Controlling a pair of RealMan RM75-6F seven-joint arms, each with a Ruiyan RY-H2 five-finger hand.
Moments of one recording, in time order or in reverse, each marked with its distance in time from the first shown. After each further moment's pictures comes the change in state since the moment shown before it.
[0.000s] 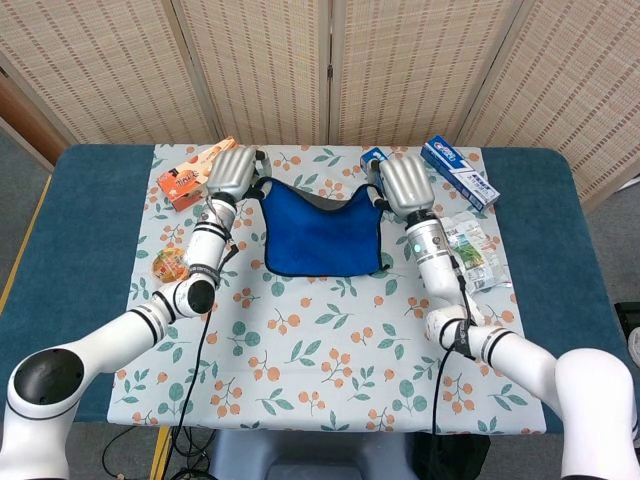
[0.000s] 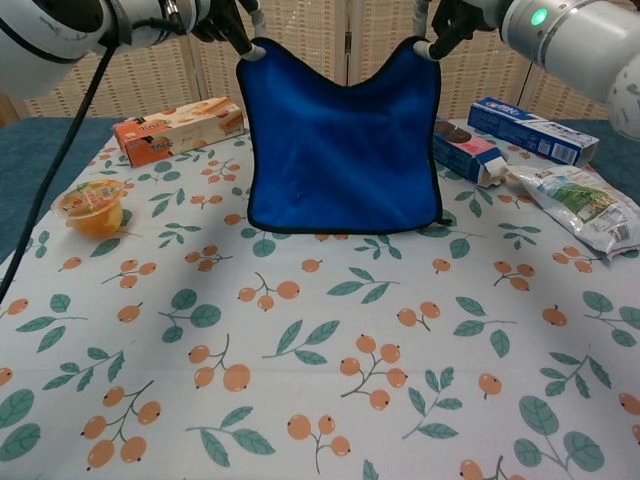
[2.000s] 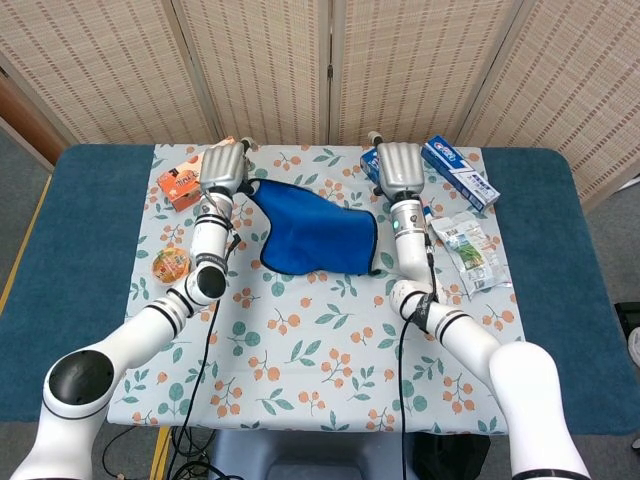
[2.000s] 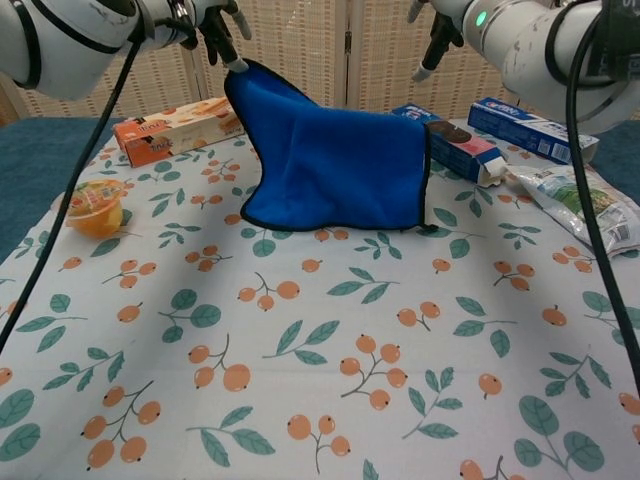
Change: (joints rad) left arm -0.061 -0.096 -0.067 0.209 -0.216 -0.041 0.265; right arm 0.195 -0.183 0.083 0.374 0.301 -0.136 -0.256
